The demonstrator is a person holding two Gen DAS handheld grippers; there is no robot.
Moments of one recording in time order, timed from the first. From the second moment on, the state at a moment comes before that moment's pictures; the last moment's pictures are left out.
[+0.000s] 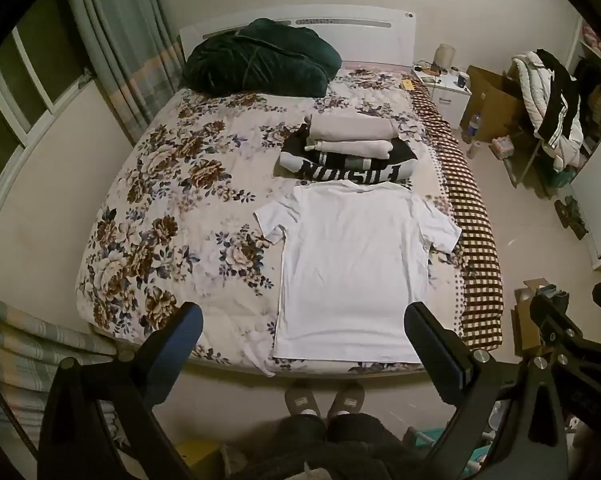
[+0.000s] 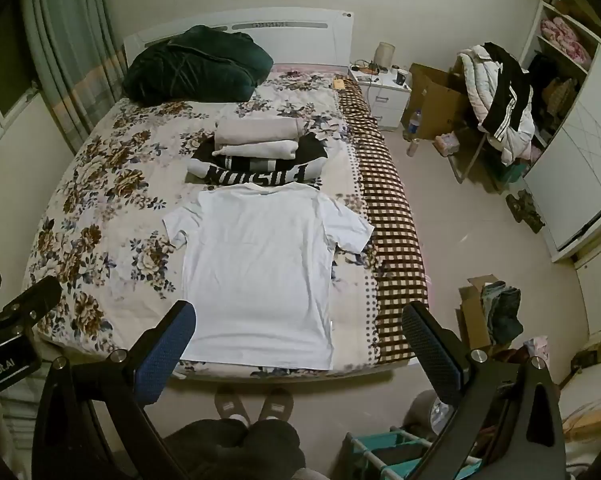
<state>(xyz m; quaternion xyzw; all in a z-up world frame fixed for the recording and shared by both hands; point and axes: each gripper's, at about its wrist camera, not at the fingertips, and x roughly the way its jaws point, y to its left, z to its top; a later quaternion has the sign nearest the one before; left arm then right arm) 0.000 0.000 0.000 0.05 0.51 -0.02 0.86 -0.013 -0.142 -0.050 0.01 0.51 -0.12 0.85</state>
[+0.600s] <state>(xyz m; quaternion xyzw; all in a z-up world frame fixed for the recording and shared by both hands) 0.001 -0.001 -0.001 0.05 0.50 -0.03 0.86 -0.019 -0.143 -0.043 0.02 0.50 -0.12 0.86</state>
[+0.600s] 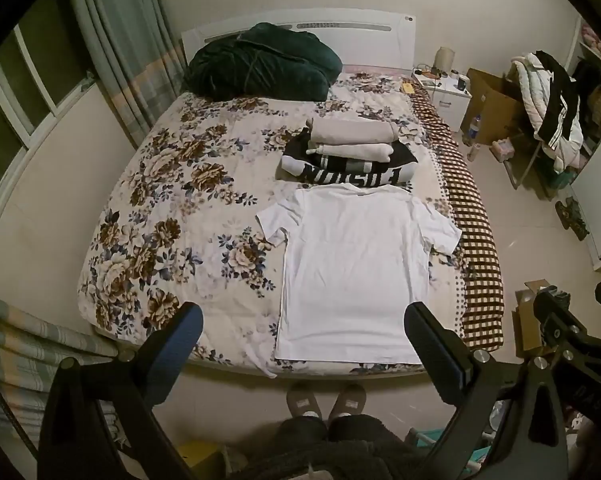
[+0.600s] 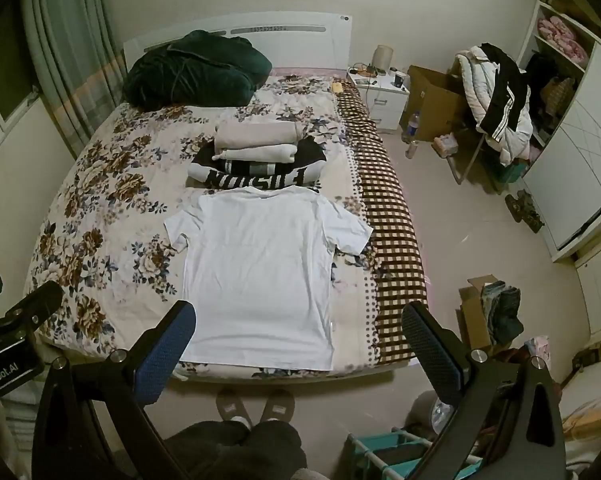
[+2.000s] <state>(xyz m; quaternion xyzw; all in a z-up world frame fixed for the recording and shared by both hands) 0.004 -0.002 0.025 0.05 0.50 -0.03 0.87 -0.008 -0.135 -0.005 0.02 0.49 -0.11 0.87</state>
